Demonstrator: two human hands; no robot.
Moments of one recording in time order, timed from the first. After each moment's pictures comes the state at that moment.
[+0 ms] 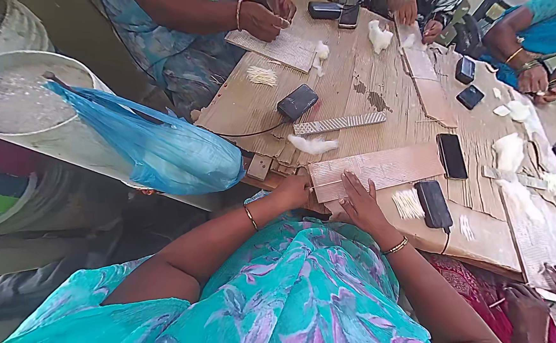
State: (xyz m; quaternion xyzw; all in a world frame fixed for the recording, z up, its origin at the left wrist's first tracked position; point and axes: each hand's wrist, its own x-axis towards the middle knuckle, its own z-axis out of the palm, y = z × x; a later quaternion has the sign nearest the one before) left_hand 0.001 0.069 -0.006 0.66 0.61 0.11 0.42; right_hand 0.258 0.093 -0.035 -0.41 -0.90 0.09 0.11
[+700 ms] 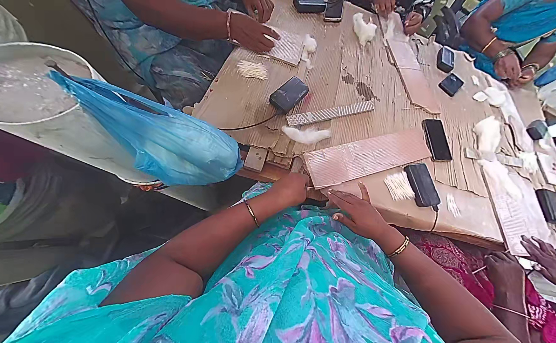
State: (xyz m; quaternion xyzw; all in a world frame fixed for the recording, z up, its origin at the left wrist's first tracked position) left_hand 0.008 0.049 -0.007 0.73 0.57 0.05 0.37; right_hand 0.272 0.039 -0.024 -0.35 -0.93 0.13 0.03
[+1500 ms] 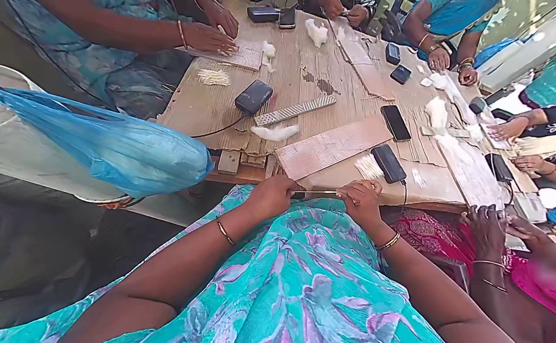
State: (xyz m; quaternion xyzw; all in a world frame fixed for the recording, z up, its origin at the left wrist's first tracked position) left_hand 0.018 0.004 0.013 0.79 0.52 0.12 0.30; right_hand 0.311 0.004 -0.031 -0.47 -0.82 -0.03 0.32
